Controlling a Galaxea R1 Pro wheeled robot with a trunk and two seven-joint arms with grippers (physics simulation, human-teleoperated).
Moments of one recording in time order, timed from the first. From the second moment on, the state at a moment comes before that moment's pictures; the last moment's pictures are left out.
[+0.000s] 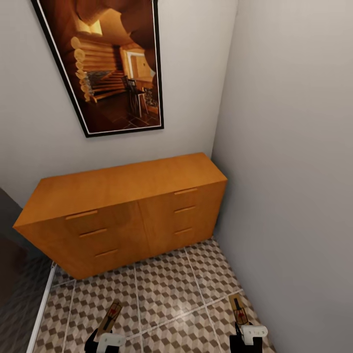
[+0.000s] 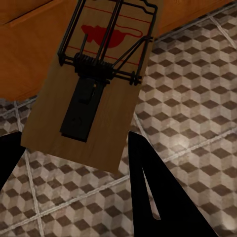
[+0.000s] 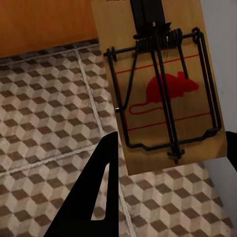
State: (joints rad) left arm -0.40 -0.01 -1.26 -0.01 1.00 -0.67 0.27; right arm -0.42 0.01 0.81 -0.02 -0.75 -0.72 -0.09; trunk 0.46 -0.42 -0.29
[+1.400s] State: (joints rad) left arm -0.40 -0.01 -1.26 -0.01 1.00 -0.67 0.27; right arm -0.42 0.01 0.81 -0.02 -0.75 -0.72 -0.09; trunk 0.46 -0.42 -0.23
